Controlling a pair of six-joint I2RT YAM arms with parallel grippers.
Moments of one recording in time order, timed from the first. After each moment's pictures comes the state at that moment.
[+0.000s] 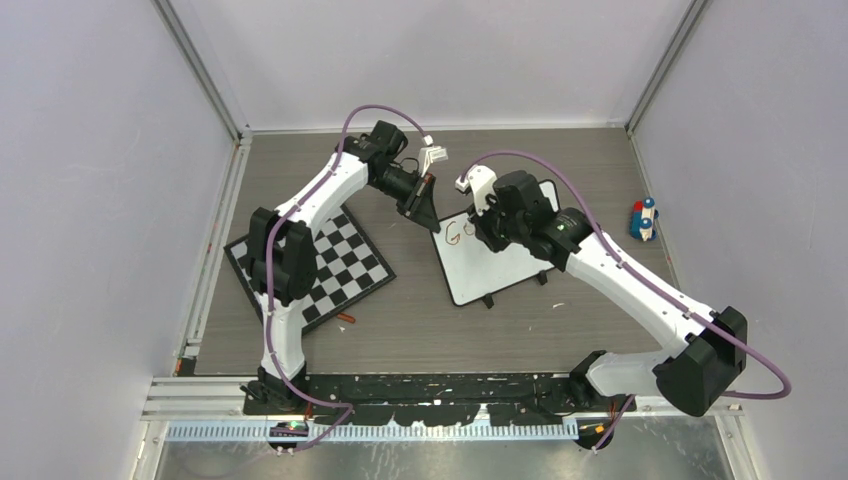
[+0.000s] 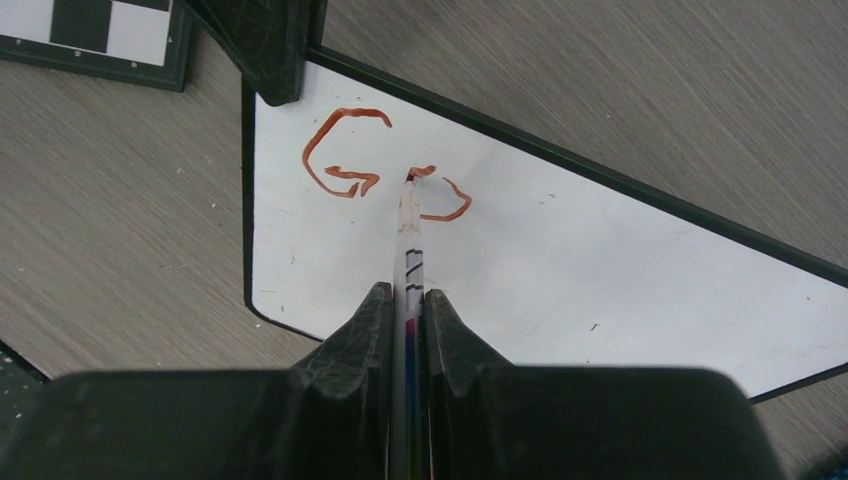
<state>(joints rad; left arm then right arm) -0.46 2.03 1.84 -0.99 1.00 0.26 0.66 1.28 1.16 -0.59 0.02 -0.16</state>
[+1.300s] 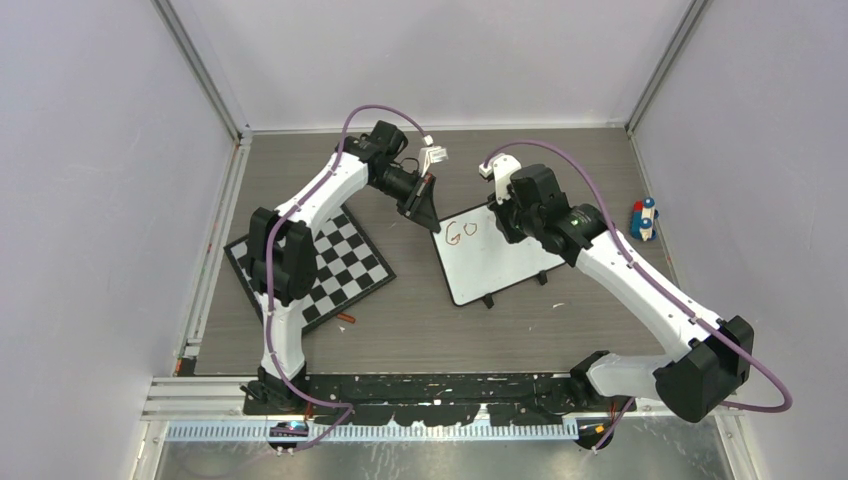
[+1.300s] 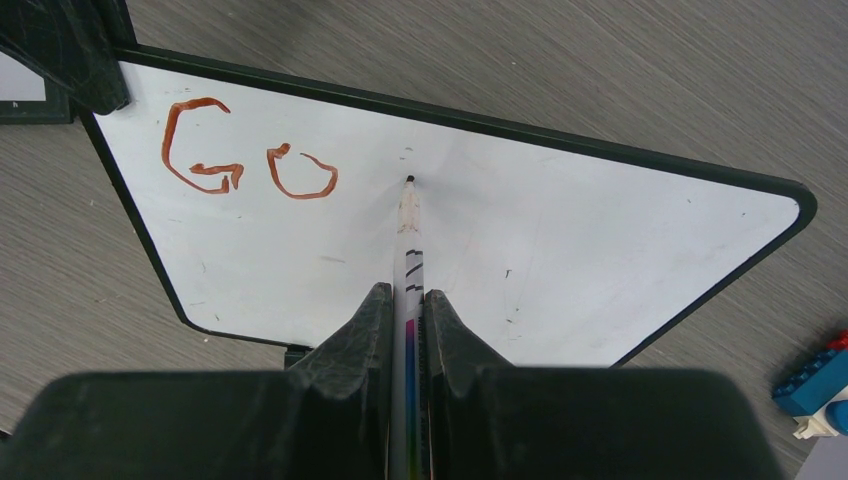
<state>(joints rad) -0.46 2.03 1.84 -0.99 1.00 0.26 0.56 1.25 1.16 -0.63 0.10 -0.10</state>
